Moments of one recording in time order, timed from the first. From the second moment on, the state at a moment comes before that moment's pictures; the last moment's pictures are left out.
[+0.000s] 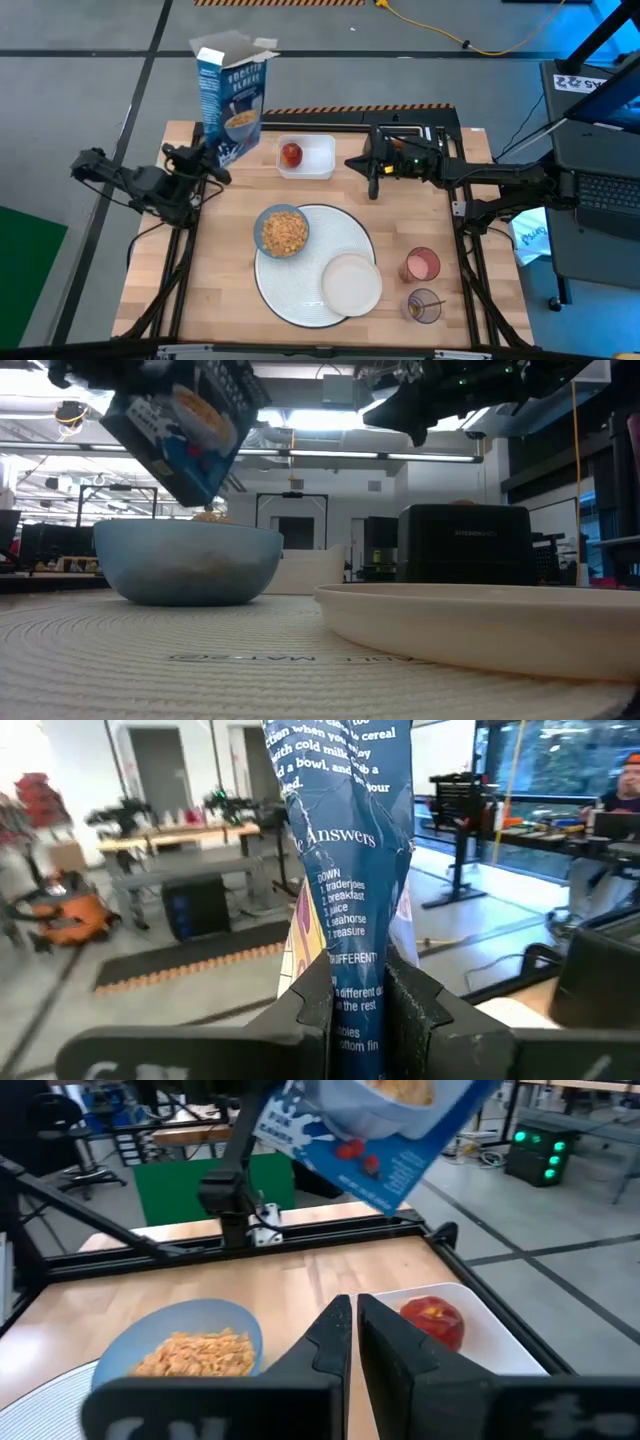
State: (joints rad) left arm -0.36 0.54 0.53 0.22 -1.58 0.25; right arm -0.26 1.23 0.78 0.29 -0.13 0.02
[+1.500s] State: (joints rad) left arm 0.18 0.97 0.53 -0.54 -1.22 -0.86; right arm -0.26 1.23 0.78 0.28 -0.28 -0.06
